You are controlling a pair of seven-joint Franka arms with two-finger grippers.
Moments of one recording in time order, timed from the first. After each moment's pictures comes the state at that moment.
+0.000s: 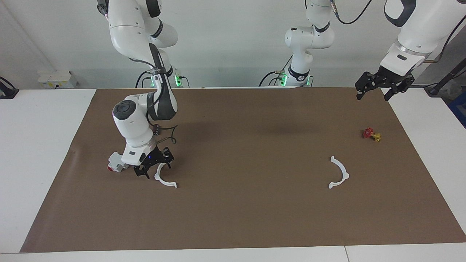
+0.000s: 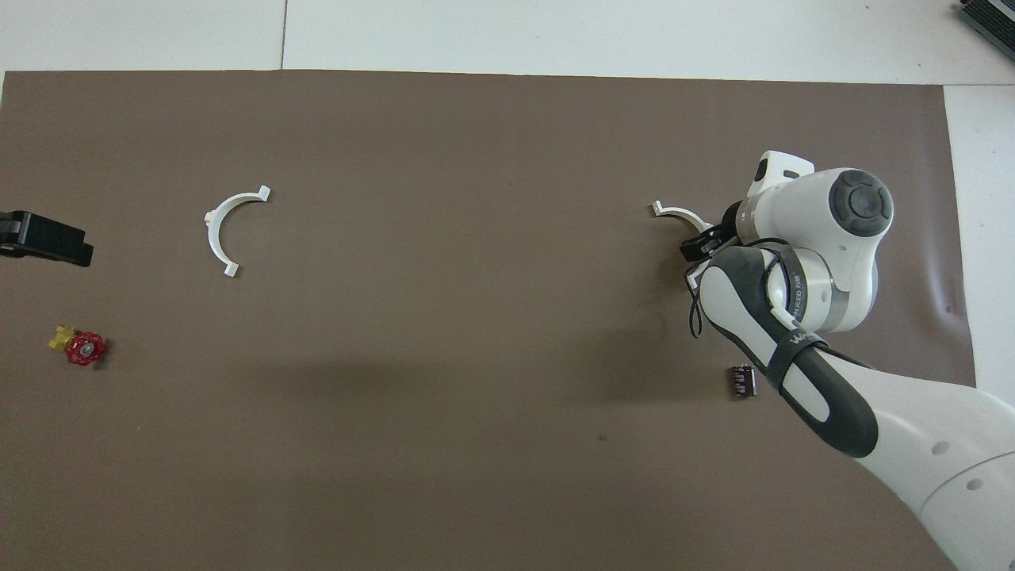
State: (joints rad) left arm -0.09 0.02 0.09 -1.52 0.01 1.52 0.14; right arm 0.11 0.43 -0.03 -1.92 0.10 2.51 -0.50
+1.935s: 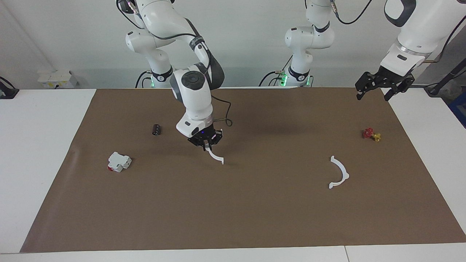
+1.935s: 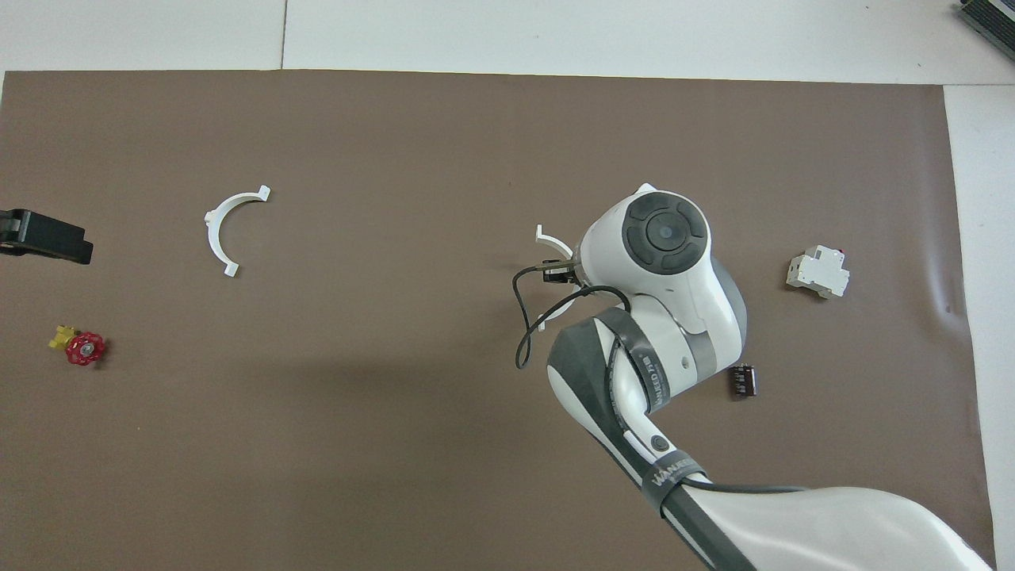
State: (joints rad) left arm -0.09 0.02 0.09 -1.52 0.01 1.54 0.14; right arm 0.49 0.31 -0.02 -1.84 0.01 2.22 0.44
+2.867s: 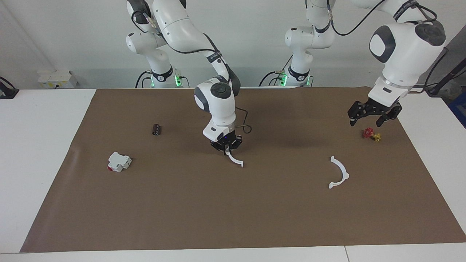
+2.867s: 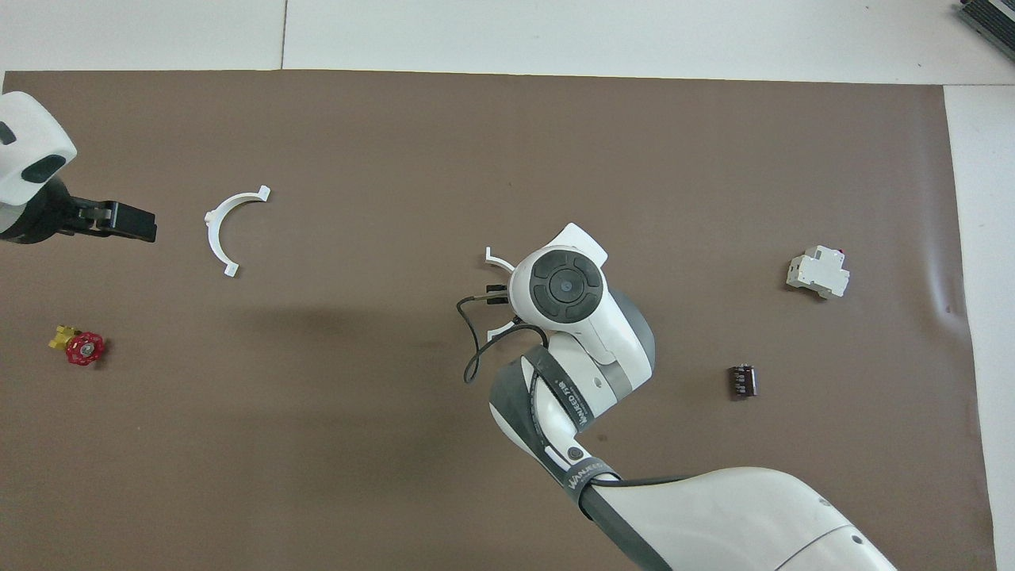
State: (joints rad) left arm -0.09 0.09 0.09 -1.73 0.01 1.89 0.14; right arm 0.59 0.44 -0.02 -1.84 -0.03 2.41 0.55
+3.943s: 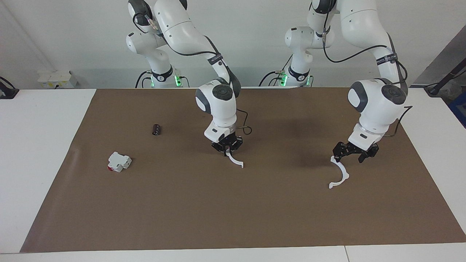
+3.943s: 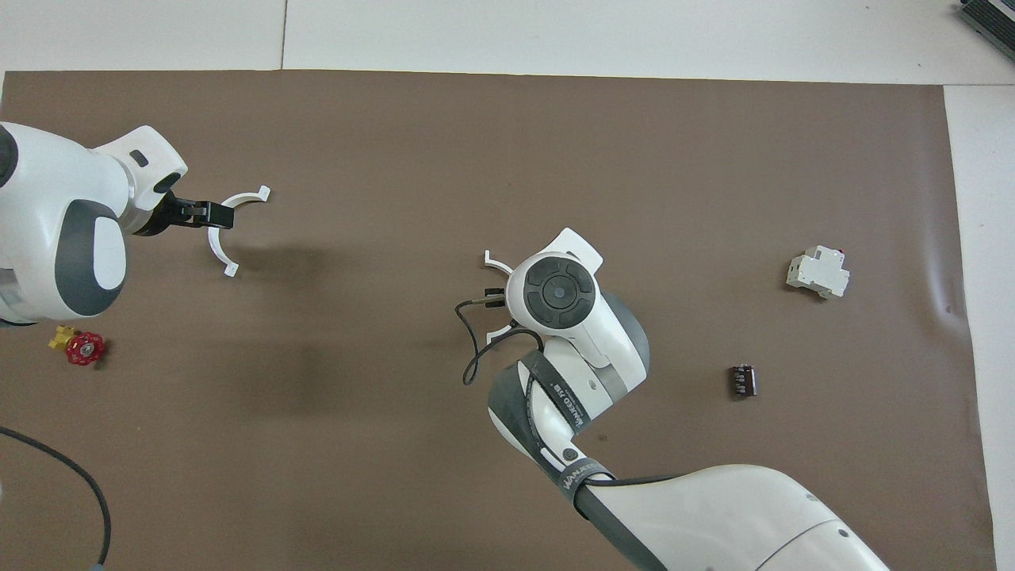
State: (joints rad) left arm -0.09 0.32 0.08 -1.85 -0.05 2.31 0.14; right arm 0.60 0.46 -0.02 -1.85 -0.05 2.44 0.57
